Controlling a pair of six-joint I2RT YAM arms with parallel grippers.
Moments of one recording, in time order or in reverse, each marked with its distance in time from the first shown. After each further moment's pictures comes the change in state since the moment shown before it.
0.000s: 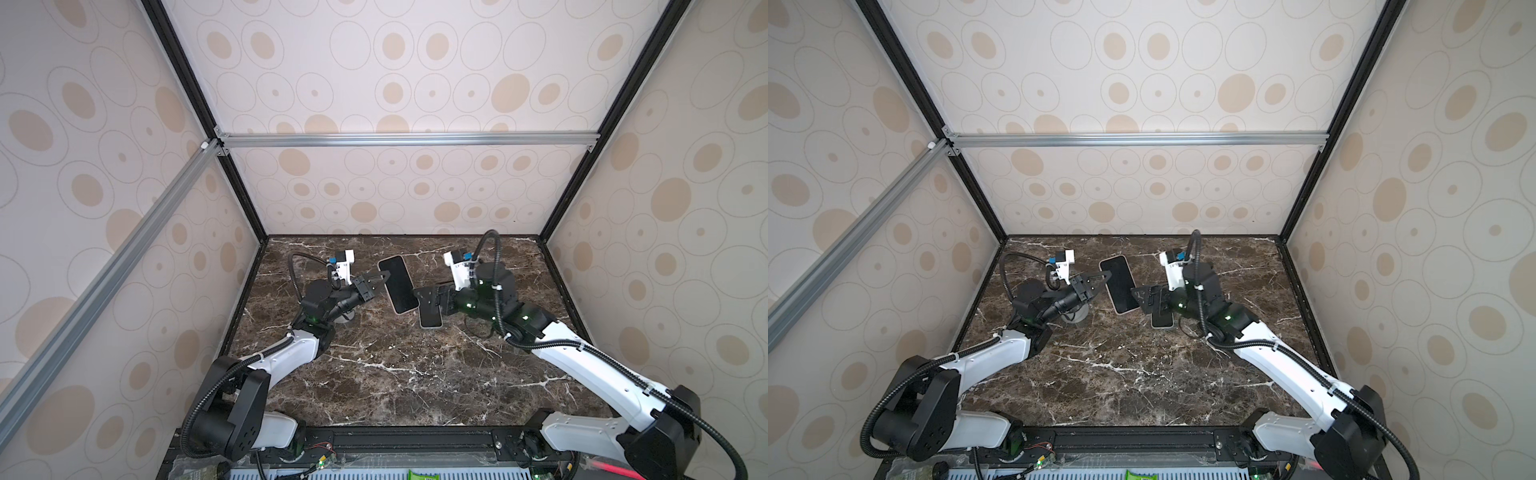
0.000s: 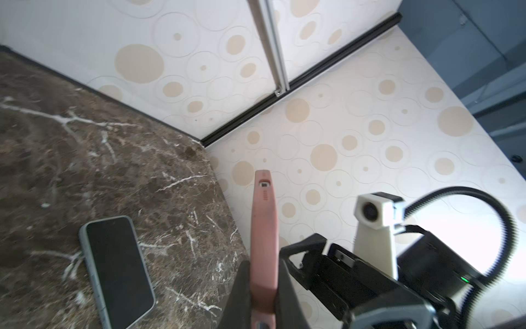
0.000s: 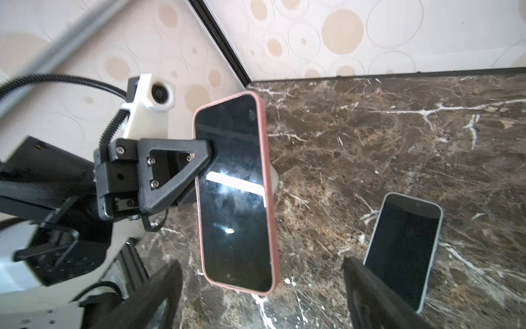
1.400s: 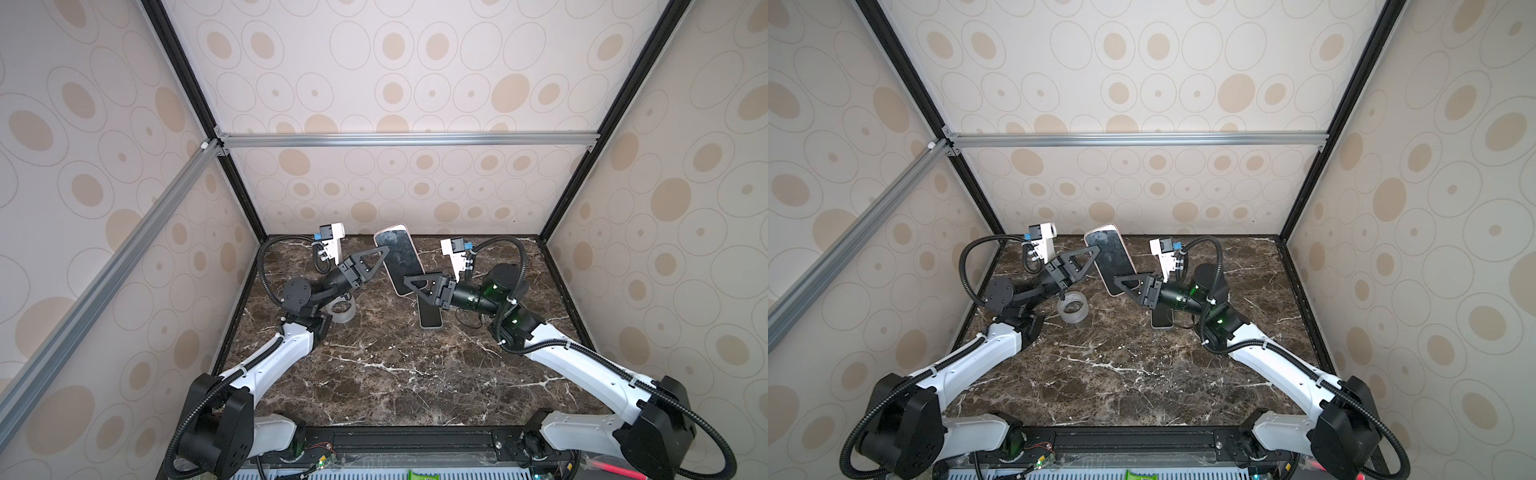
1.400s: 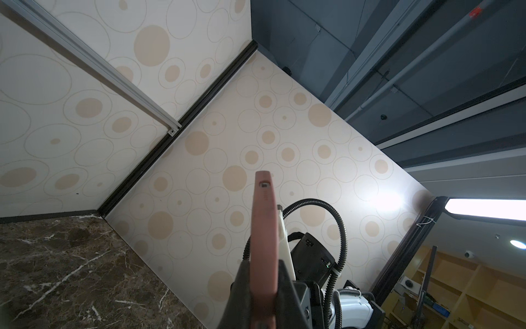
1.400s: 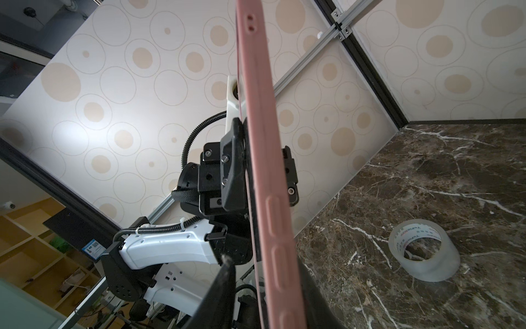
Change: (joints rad) left arm -0.007 -0.079 0.125 0.266 0.050 -0.119; right arm 0.066 0.058 -0.068 0.631 -0.332 0.338
